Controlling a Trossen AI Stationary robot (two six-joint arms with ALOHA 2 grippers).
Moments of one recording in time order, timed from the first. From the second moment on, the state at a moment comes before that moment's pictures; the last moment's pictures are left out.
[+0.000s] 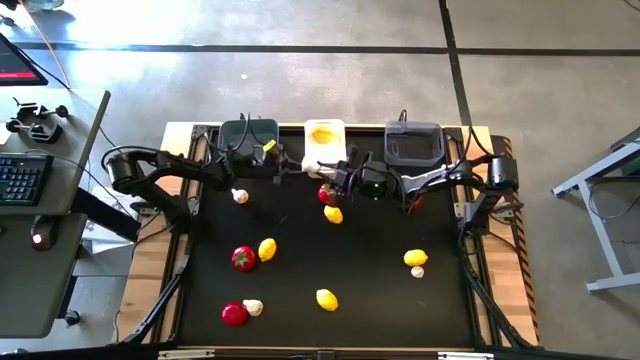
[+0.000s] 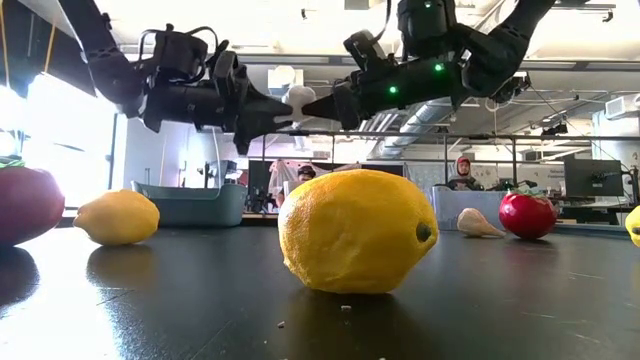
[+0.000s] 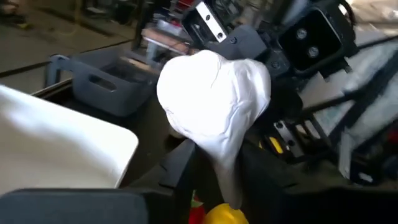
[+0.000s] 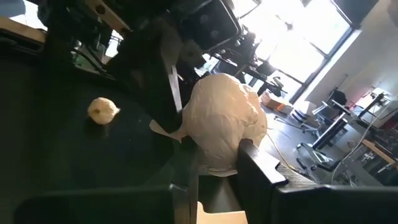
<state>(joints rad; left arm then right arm) 0.49 1.52 0.48 0.97 0.48 -0.31 -0.14 1.75 0.82 0.85 0.25 -0.50</state>
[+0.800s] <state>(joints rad) 0.65 1.52 0.53 0.87 0.51 -0.17 -0.15 1.75 0.82 0.94 0.49 -0.50</state>
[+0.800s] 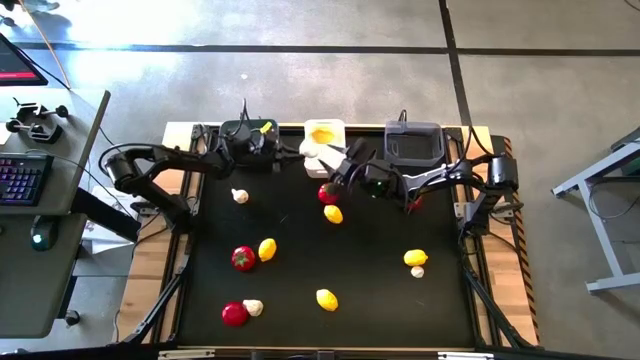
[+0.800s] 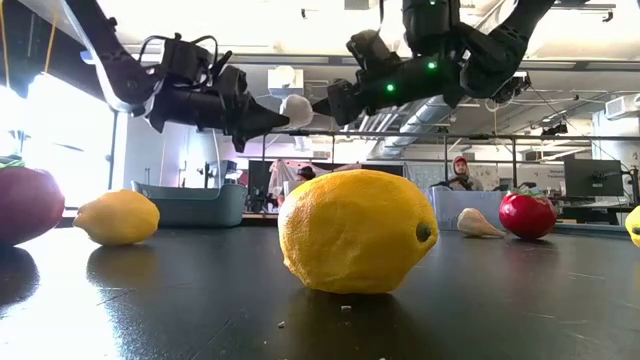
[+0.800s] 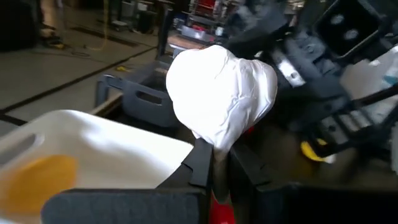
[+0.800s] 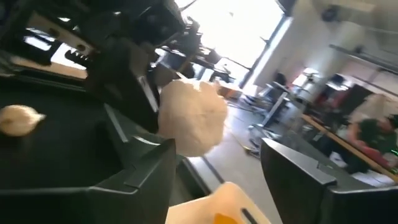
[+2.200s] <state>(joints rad) 0.89 1.48 0.62 0.17 -0.03 -0.02 -0.13 1.75 0.82 0.88 0.49 -0.31</state>
